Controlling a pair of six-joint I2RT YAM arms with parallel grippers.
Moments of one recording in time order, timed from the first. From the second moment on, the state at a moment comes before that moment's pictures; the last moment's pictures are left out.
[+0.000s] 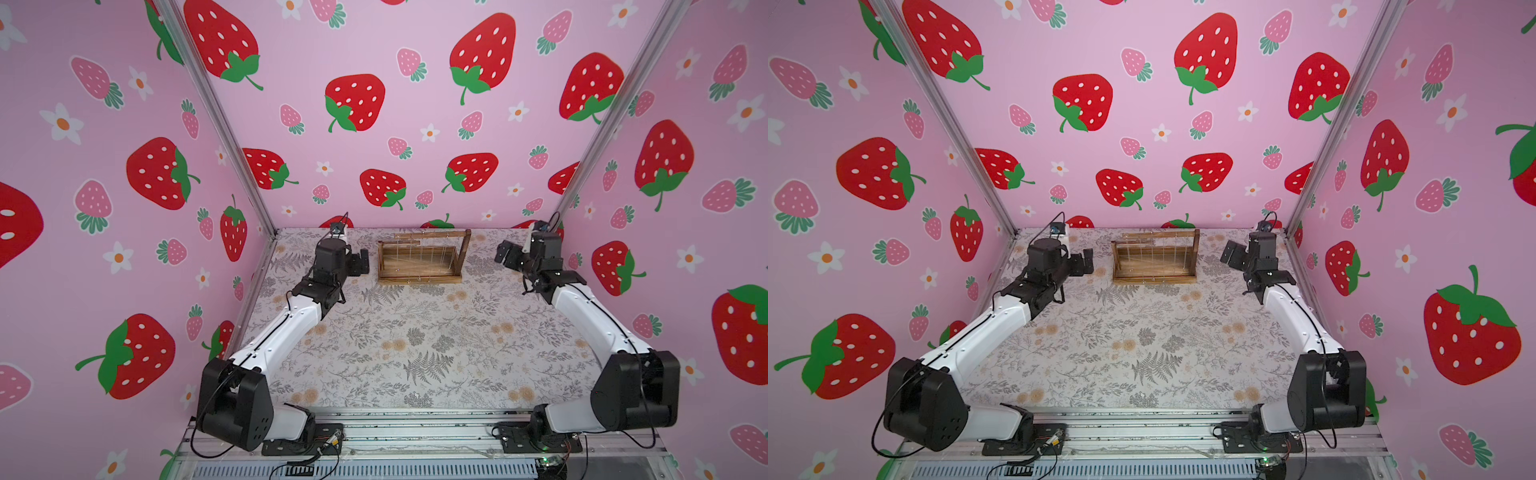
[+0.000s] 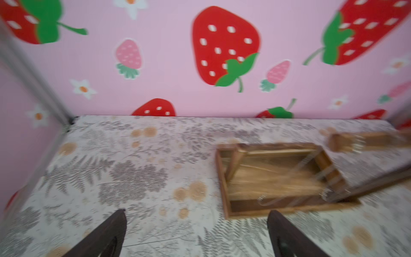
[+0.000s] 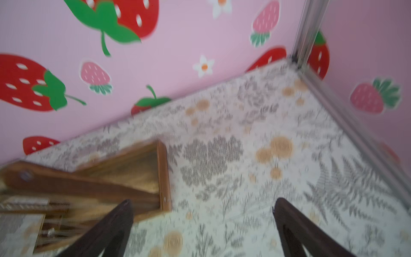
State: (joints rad) left arm -0.36 1.38 1.08 -0.13 -0.13 -0.13; right arm 0.12 1.40 1.02 -0.28 0.15 0.43
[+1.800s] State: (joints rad) left arm -0.38 1.90 1.24 -0.36 0.05 -0.42; right arm 0.08 2.14 1.68 -0.10 -0.98 0.95
